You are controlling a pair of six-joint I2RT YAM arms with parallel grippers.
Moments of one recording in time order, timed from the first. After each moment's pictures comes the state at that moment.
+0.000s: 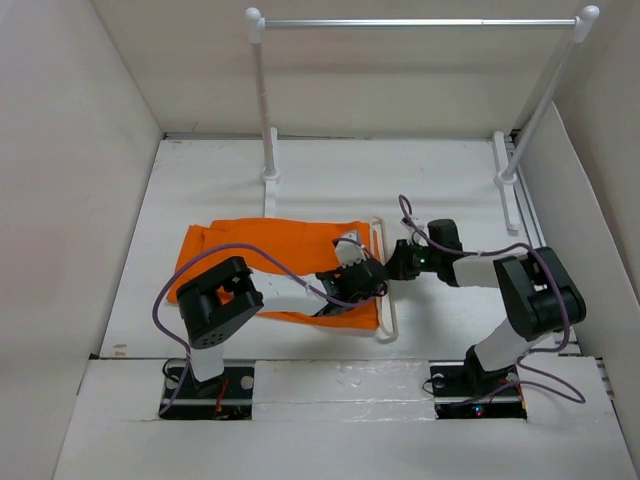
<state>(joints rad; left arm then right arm) -1.16 1.80 0.97 0.07 -0.50 -1.24 0.27 1.63 0.56 0.29 -0.72 0.34</state>
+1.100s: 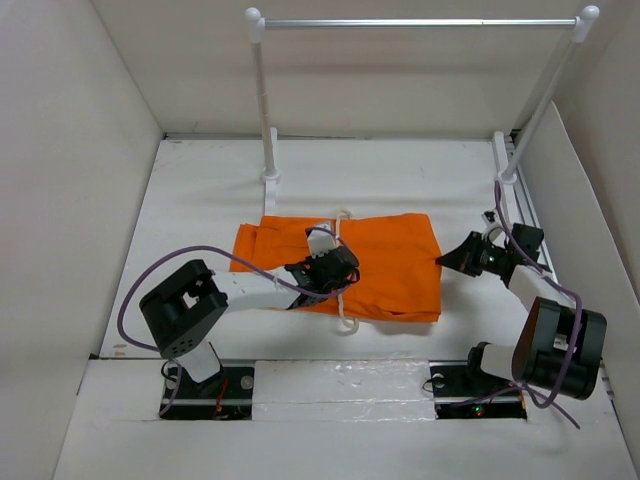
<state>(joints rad) -1.02 1.62 0.85 -0.08 -0.53 -1.02 -0.33 1.26 0.55 -0.15 -0.93 0.19</state>
